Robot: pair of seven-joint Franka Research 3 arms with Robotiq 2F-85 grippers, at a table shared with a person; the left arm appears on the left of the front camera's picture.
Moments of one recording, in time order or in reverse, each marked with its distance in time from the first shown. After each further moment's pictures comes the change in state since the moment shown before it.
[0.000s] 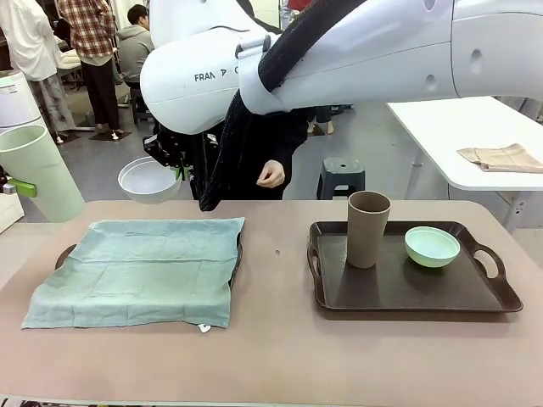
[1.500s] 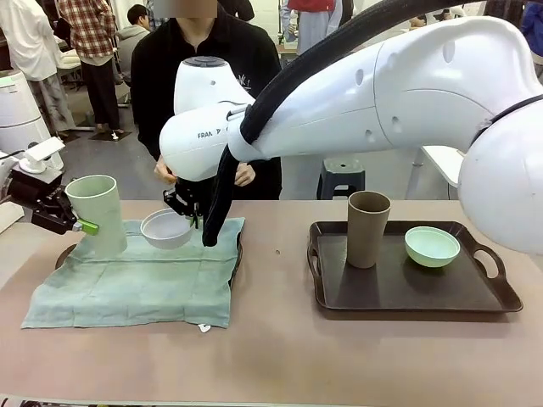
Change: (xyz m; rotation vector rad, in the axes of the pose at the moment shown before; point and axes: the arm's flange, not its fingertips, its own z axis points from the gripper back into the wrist) left arm -0.088 0.043 -0.091 -0.040 0.115 0.108; right arm -0.003 -0.034 -0.136 0.006 0.193 -0.076
